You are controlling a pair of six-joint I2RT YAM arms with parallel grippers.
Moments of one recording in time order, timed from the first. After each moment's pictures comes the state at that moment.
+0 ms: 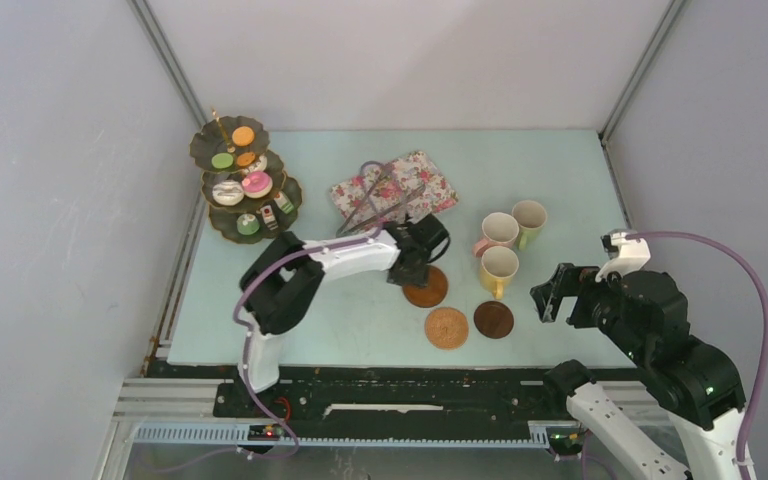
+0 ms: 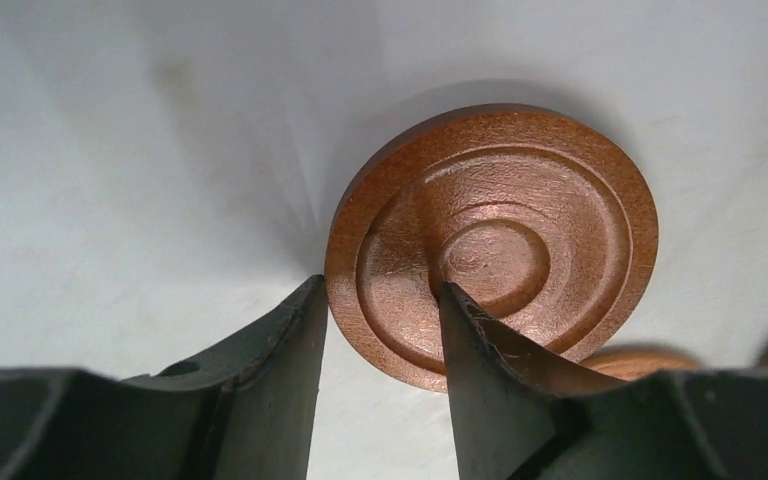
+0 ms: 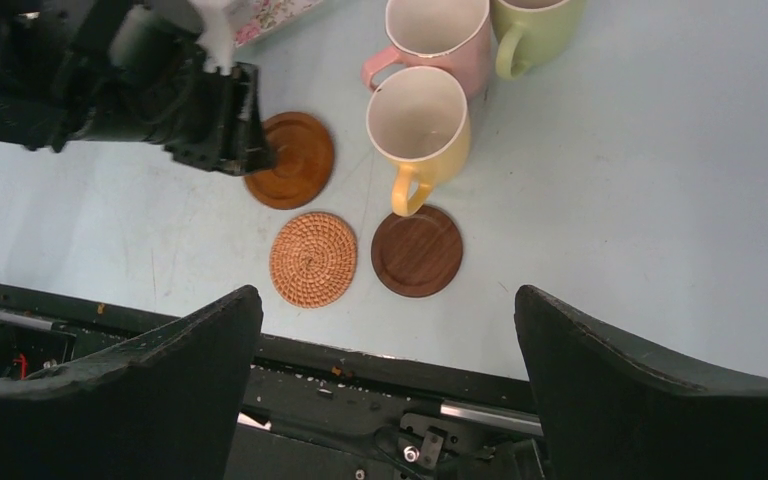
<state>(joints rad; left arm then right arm) -0.91 2.05 1.50 -0.69 -0.21 -0.65 0.45 0.50 1.12 -1.15 0.13 0.38</state>
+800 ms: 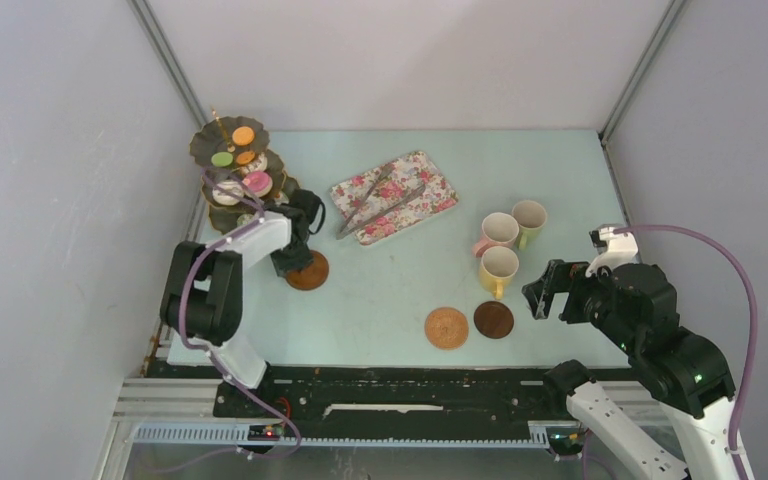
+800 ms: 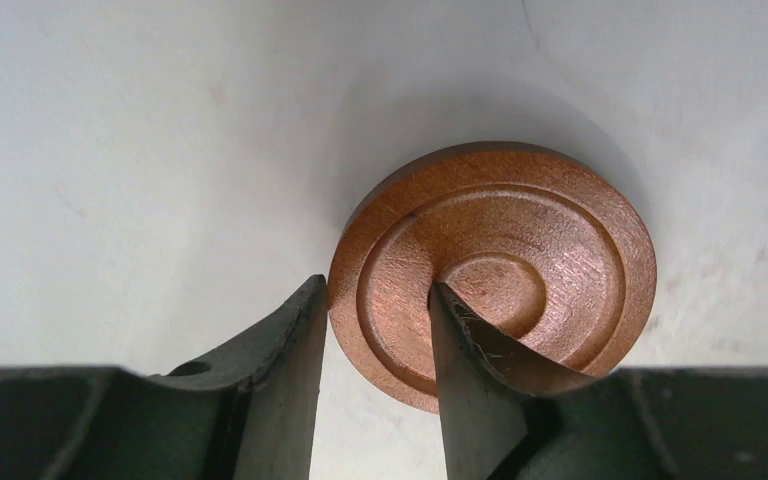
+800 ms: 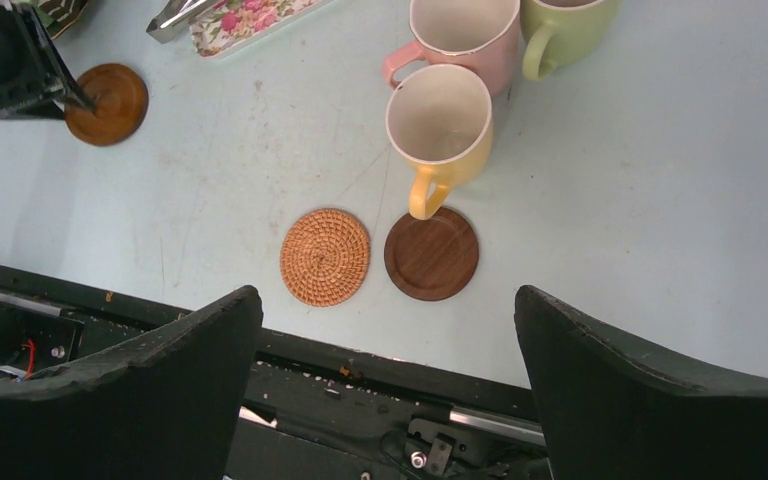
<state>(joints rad) -0.29 1.65 1.02 -0.76 -0.41 -0.73 0.45 0.52 1.09 -1.10 0.08 0.37</state>
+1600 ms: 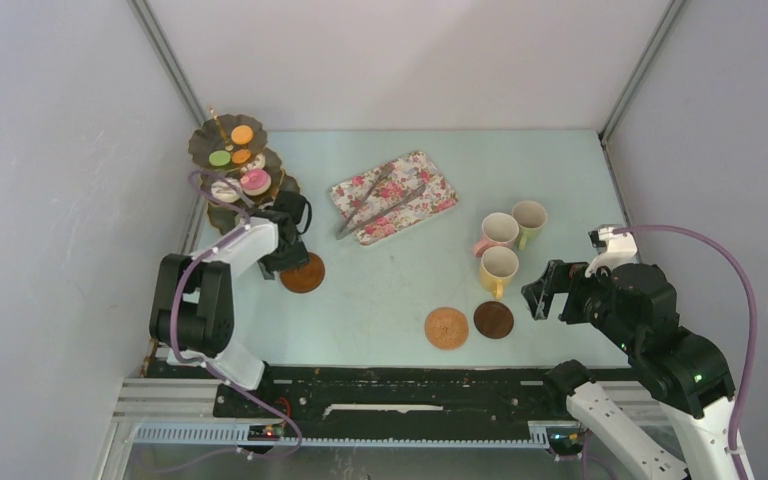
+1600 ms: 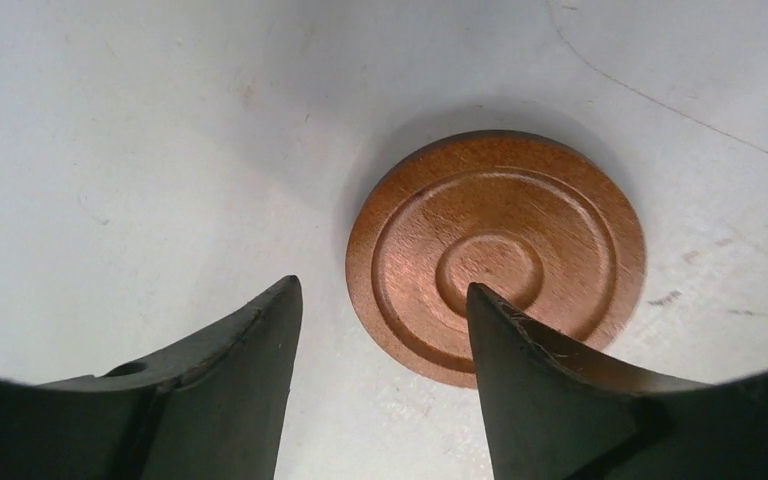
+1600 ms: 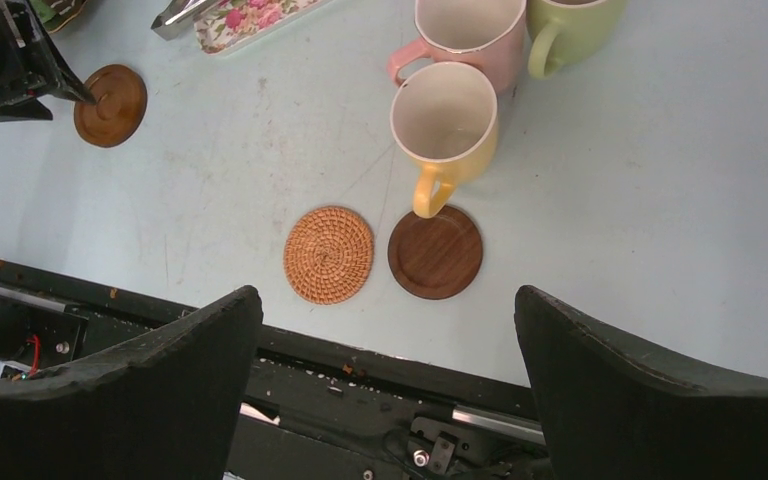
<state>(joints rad) -0.20 1.61 0.99 -0.71 -0.36 -0.63 0.45 0.52 1.09 -1.10 0.07 0.38</state>
